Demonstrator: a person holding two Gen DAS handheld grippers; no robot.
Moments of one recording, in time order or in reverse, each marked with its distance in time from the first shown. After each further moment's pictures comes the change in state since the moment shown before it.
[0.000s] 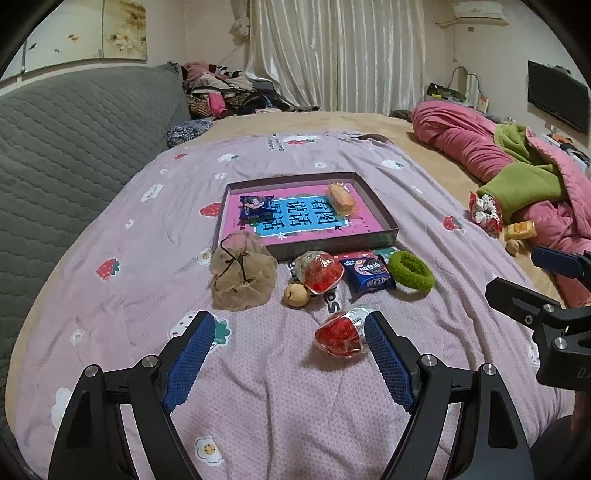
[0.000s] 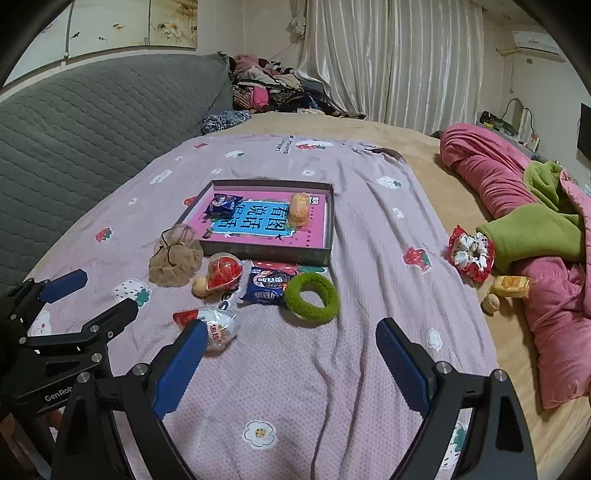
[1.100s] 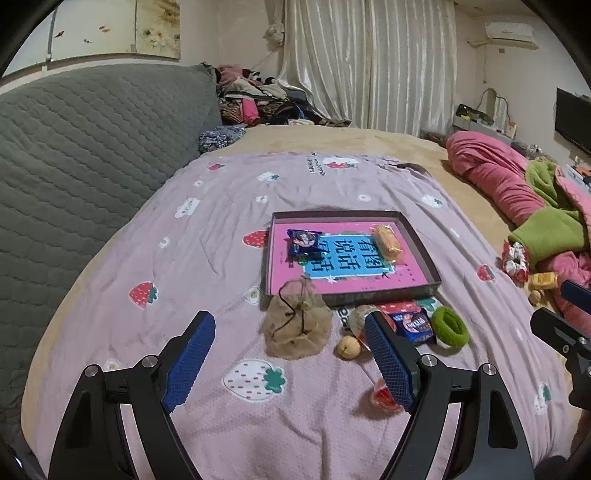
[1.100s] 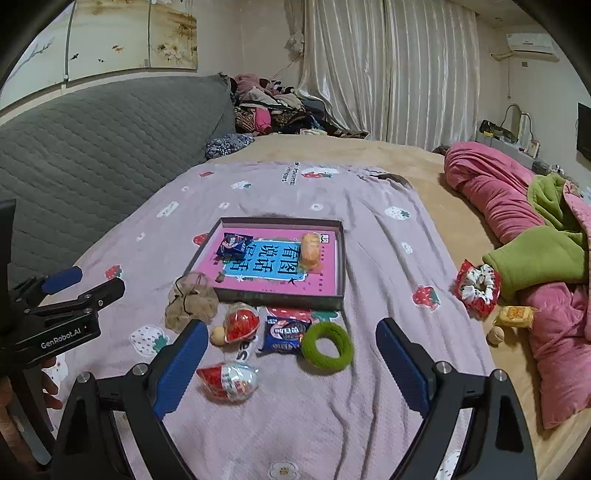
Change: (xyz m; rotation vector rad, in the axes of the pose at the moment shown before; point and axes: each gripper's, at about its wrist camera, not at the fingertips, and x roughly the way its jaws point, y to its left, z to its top) left arm -0.004 0.064 0.060 -0.087 -0.029 0.068; right arm -0.011 0.011 0.049 0.023 -0.073 0.021
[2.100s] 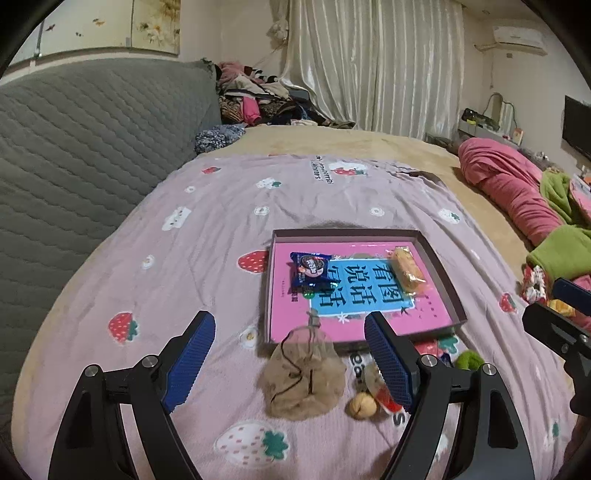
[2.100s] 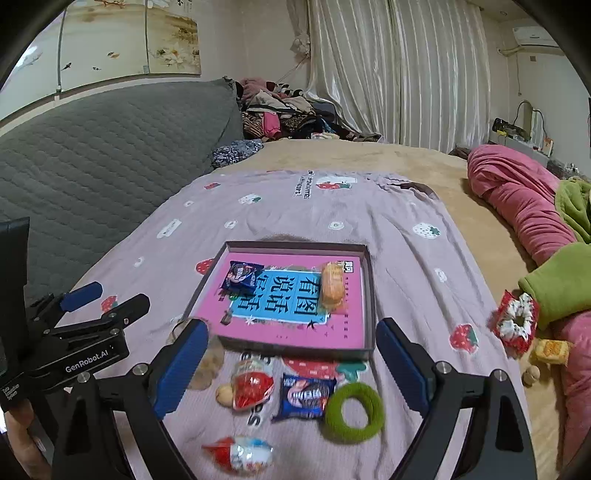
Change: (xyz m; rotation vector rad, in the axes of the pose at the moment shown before) left arm 0.073 0.006 0.043 -0.020 -0.007 0.005; right arm 0.074 0.009 0.056 0.018 -0.019 0.061
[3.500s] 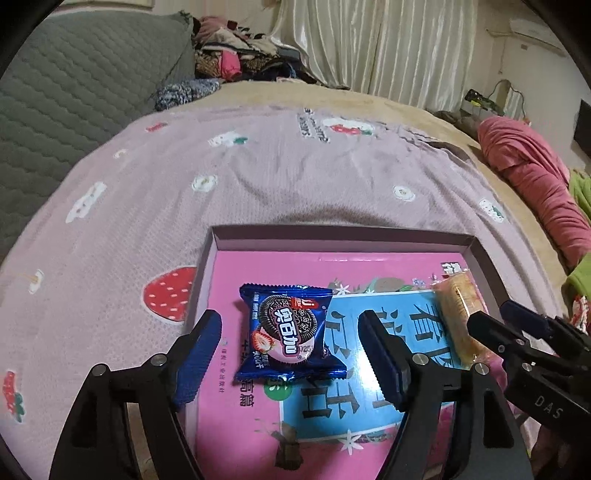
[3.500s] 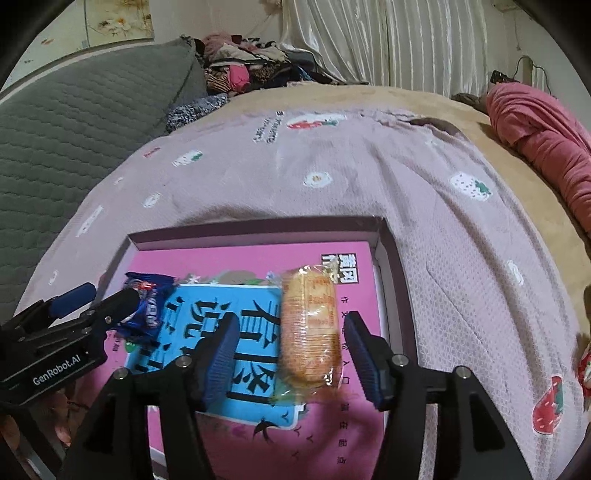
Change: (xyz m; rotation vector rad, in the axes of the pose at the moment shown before) left arm 0.254 -0.030 0.059 -0.026 0.136 -0.074; right arm 0.245 -0.061 0.031 0.085 0.164 -0.022
